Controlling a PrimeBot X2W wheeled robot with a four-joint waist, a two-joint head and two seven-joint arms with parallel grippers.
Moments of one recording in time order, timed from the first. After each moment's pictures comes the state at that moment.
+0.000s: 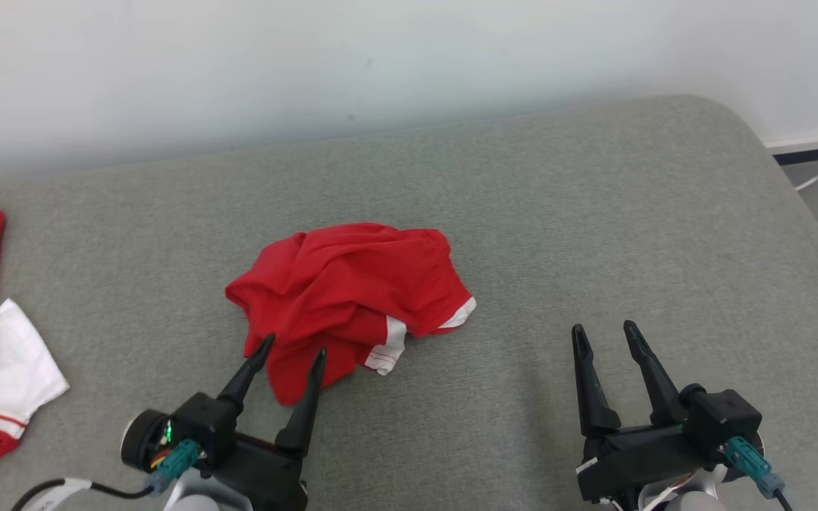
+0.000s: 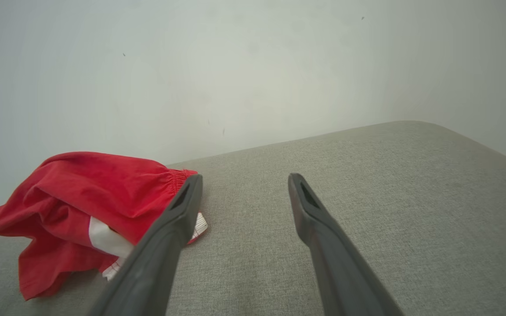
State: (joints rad) left arm -0.38 0.20 -0.45 0.25 -0.31 0.03 -0.26; right arm -0.16 -0.05 0.25 0.15 0.20 0.13 -0.26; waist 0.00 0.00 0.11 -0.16
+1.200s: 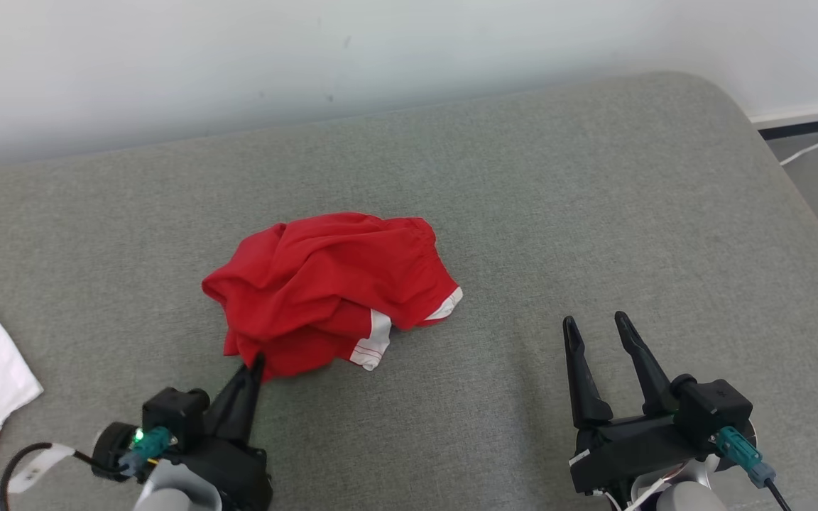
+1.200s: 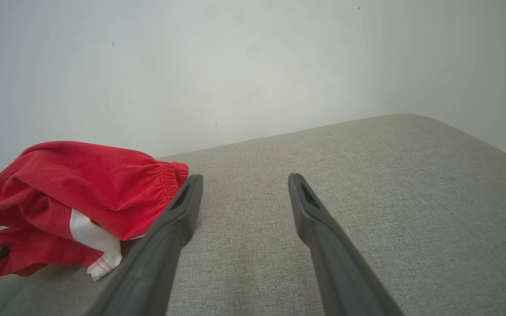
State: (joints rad) left arm -0.42 0.15 -0.30 0.50 -0.24 -0.06 -0.26; right arm -0.19 -0.05 0.26 0.16 0.19 0.13 -0.26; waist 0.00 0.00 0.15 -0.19
